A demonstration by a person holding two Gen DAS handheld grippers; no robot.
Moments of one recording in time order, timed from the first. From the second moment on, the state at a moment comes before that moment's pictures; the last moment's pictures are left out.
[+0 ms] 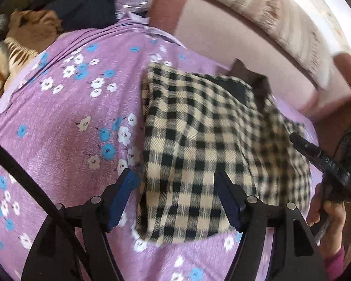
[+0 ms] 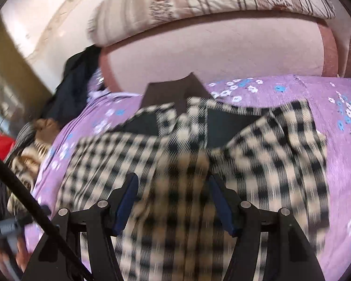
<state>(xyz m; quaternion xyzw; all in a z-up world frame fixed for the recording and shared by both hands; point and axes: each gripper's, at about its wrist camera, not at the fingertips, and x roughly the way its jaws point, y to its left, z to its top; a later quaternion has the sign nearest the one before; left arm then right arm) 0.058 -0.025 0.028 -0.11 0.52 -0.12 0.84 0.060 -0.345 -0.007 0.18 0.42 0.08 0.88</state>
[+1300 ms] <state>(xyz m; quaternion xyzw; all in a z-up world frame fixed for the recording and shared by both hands) 0.074 -0.045 -0.005 0.00 0.49 -0.05 0.87 0.174 -0.234 -0.042 0.05 0.44 0.11 0.89</state>
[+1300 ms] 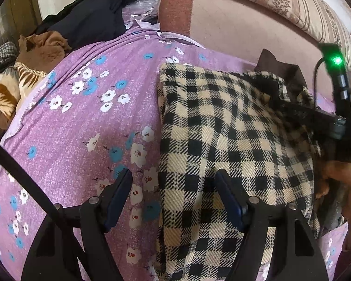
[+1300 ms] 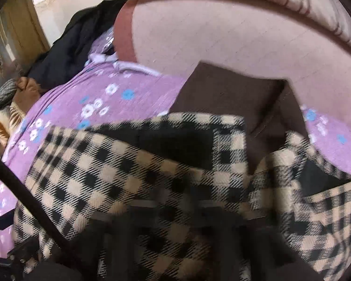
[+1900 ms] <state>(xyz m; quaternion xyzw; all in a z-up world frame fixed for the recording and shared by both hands) 0.079 -0.047 -0.005 0.00 0.49 -0.05 0.87 0.181 -0.238 -0.053 0.04 0.44 0.11 0.89</state>
